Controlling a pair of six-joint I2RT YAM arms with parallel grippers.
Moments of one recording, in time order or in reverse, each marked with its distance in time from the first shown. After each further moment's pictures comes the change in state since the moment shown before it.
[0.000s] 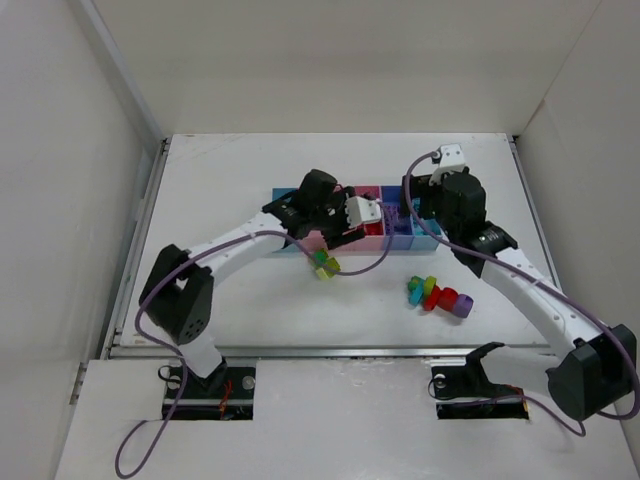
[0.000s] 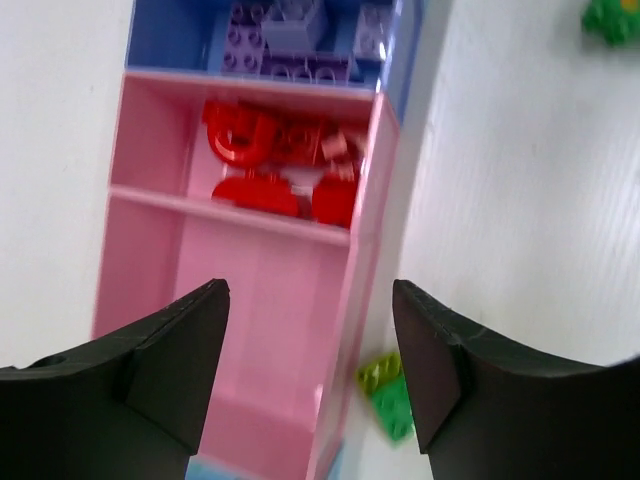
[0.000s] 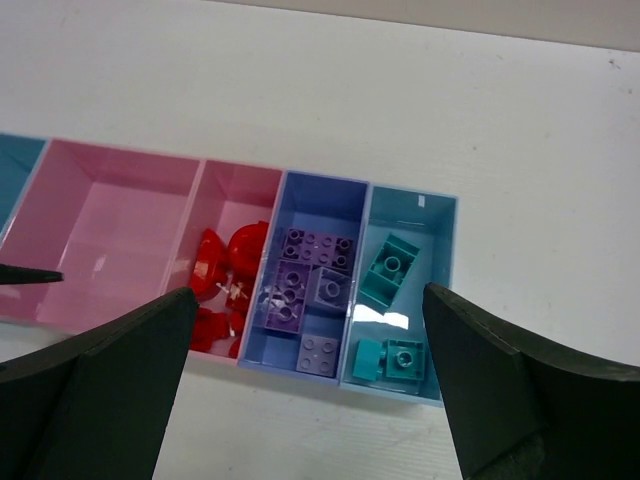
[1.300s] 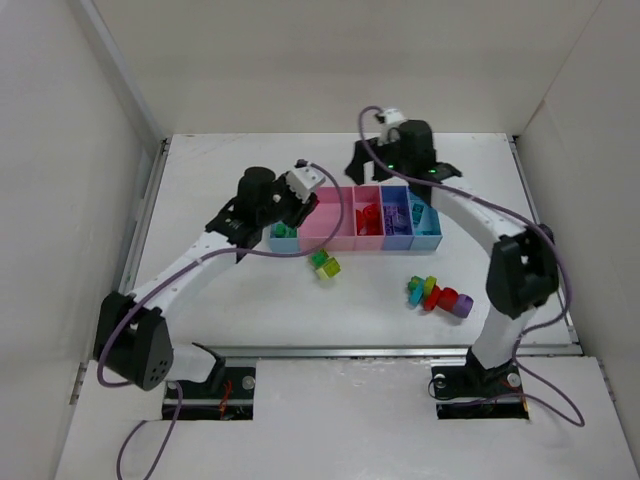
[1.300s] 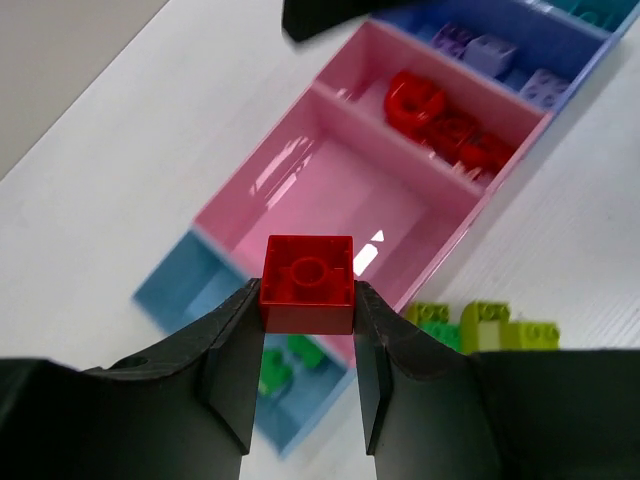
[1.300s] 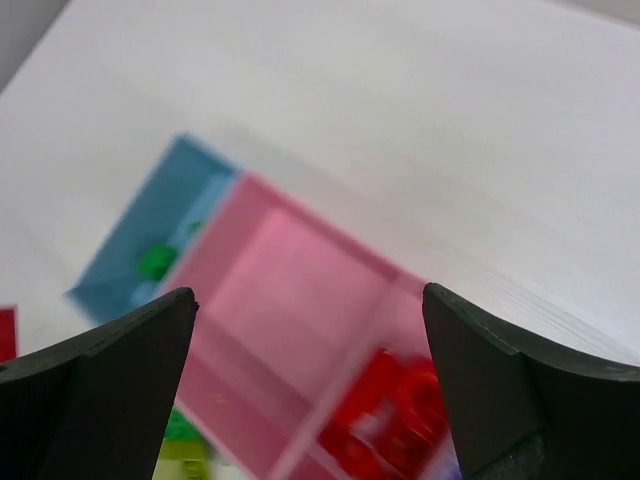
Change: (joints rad) left arm 0.256 -0.414 -0.280 0.112 -0.062 -0.306; right arm 0.049 0.701 0.602 -0.026 -0.550 0.023
